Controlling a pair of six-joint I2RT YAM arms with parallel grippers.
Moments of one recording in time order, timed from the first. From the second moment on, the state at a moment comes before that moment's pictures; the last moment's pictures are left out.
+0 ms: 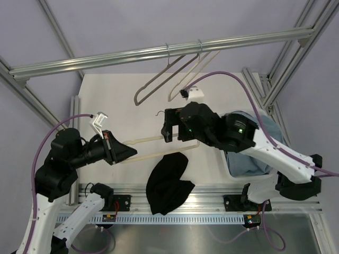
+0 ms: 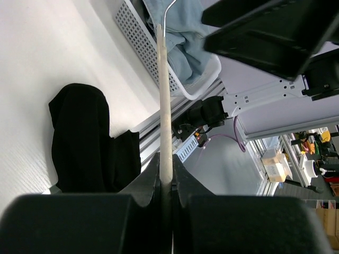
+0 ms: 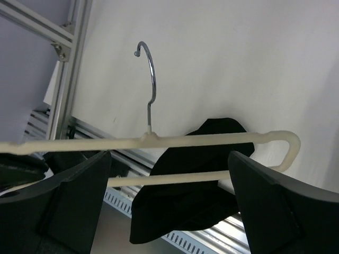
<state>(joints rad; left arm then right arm) -0.37 0.58 1.13 -0.92 0.62 -0.59 1.19 1.45 1.82 -1.04 0.45 0.74</state>
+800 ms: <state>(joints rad) -0.37 0.62 1.10 -0.94 0.43 -0.51 1.19 0.75 1.59 -1.03 0.40 0.88</state>
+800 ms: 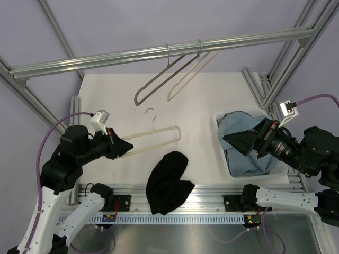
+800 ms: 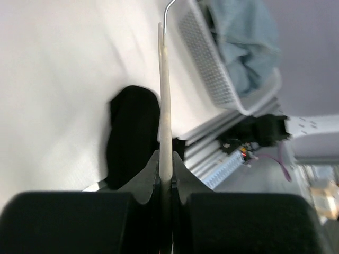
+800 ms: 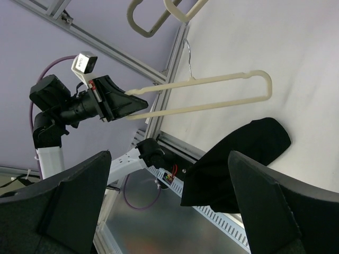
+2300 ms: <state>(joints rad) -0.32 0.82 1.16 -0.99 -0.12 -0.58 1.19 0.59 1.53 -1.11 0.40 0.96</state>
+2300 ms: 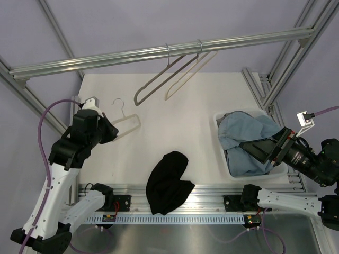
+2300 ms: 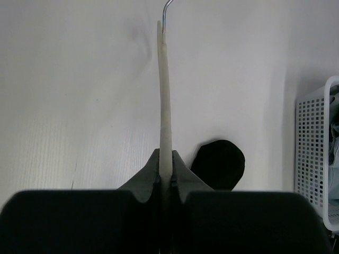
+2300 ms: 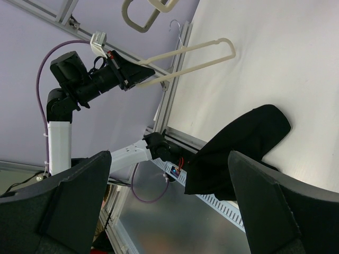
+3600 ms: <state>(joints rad) -0.17 0.89 1.40 -0.91 0.01 -0.52 1.19 0.59 1.52 -1.10 0.37 0.95</state>
